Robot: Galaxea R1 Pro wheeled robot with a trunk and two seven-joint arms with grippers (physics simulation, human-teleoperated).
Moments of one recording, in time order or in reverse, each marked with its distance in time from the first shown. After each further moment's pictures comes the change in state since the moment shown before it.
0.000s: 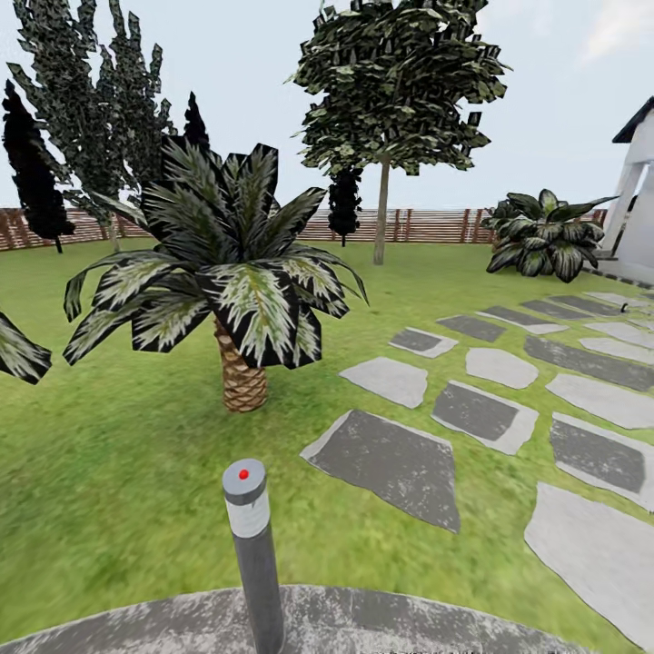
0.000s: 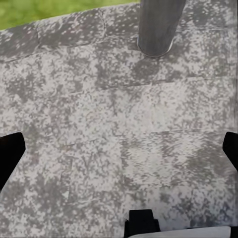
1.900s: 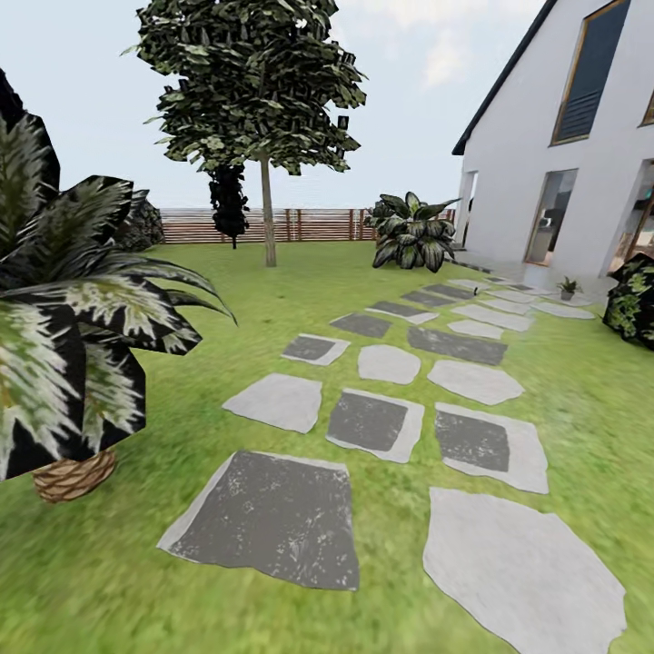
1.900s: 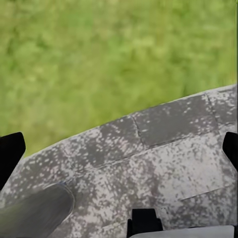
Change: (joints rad) left arm 0.000 0.006 0.000 0.003 0.001 -0.001 0.000; right arm 0.000 0.026 0.006 0.321 0.000 0.001 0.000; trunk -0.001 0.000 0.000
